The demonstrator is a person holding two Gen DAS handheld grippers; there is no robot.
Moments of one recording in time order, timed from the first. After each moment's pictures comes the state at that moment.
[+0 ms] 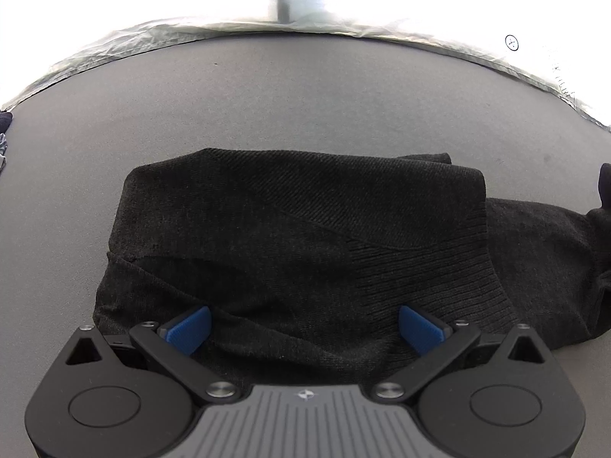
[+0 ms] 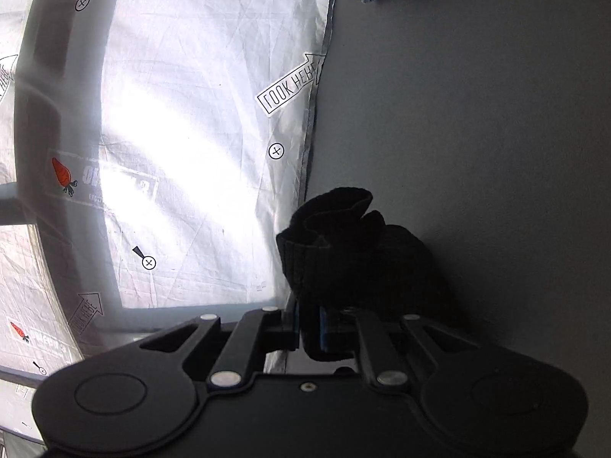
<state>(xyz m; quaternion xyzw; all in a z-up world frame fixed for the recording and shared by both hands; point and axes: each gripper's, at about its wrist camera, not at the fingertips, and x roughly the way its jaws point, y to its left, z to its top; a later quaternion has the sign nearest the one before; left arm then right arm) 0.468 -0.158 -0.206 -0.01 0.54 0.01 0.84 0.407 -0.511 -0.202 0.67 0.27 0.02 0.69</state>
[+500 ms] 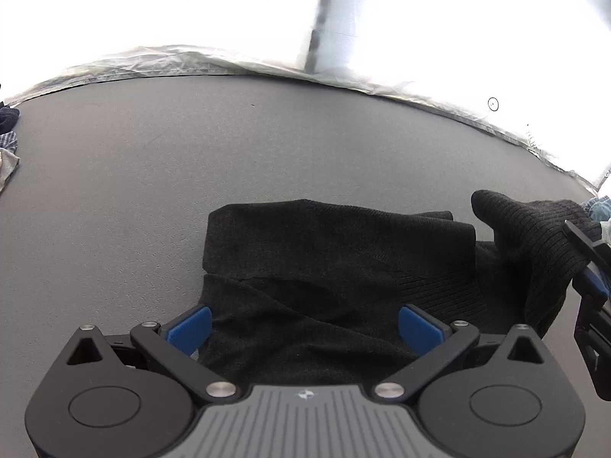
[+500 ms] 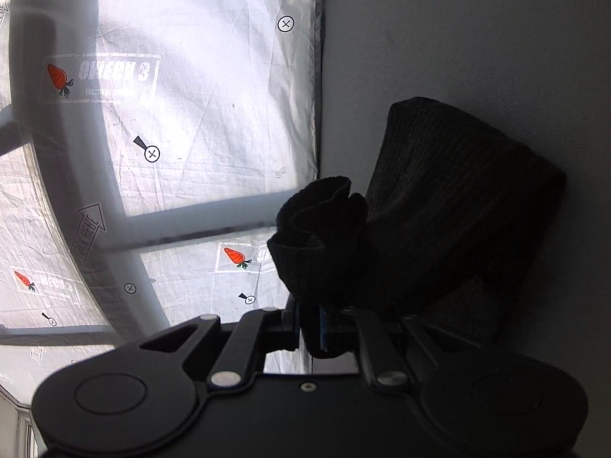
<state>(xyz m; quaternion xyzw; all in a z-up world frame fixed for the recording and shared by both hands) 0.439 -0.063 -0.154 -0.08 0.48 -0.03 0.87 0.420 -0.363 -0.198 0.69 0.32 0.10 0.64</state>
